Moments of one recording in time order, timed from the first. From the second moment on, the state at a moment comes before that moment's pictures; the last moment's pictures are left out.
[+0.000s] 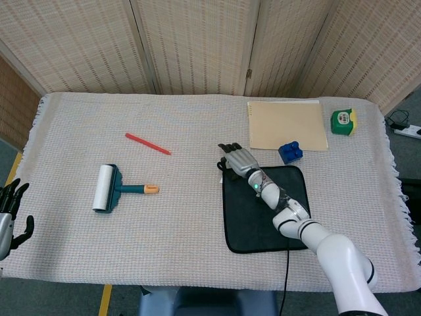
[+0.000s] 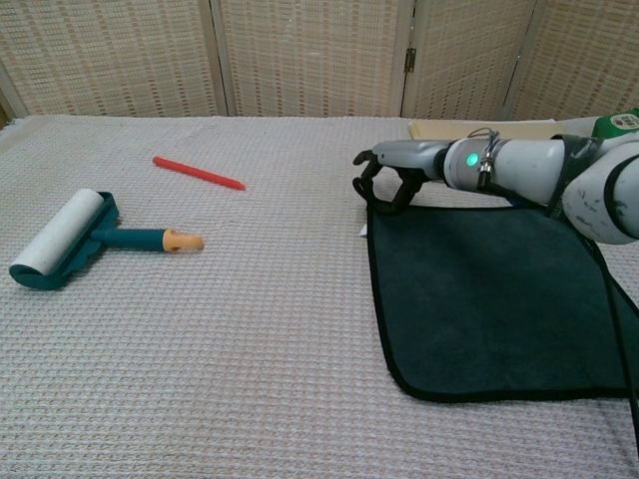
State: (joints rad) left arm -0.12 -1.13 -0.09 -1.47 1.48 1.51 -0.13; right arm 1.10 -1.86 0.14 -0.58 -1.43 0.50 0.45
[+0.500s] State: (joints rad) left arm -0.12 -1.14 -0.08 -1.48 1.49 1.51 -0.09; right arm 0.90 -1.59 0.04 -0.96 -1.53 0.83 0.42
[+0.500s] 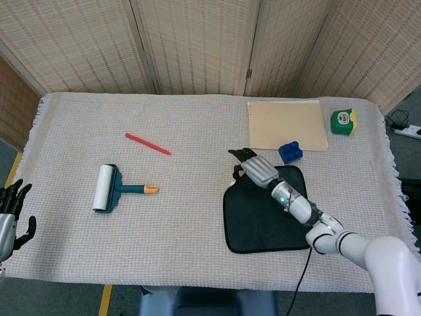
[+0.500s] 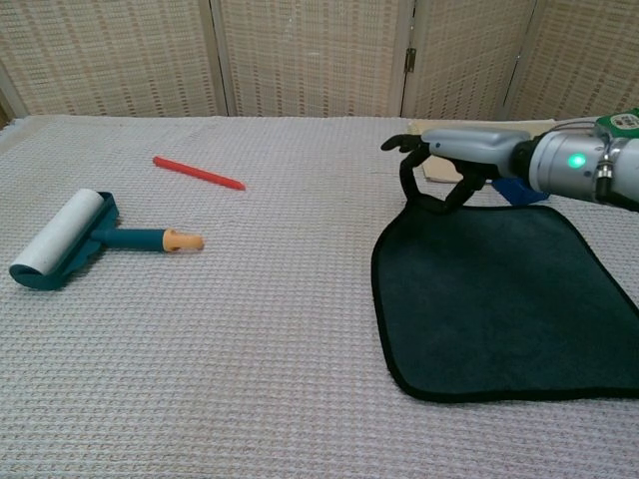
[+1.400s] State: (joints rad) left arm -0.12 -1.16 -0.08 -1.49 1.49 1.51 -0.02; right arm 0.54 -1.35 -0.20 -1.24 -1.68 1.15 0.19
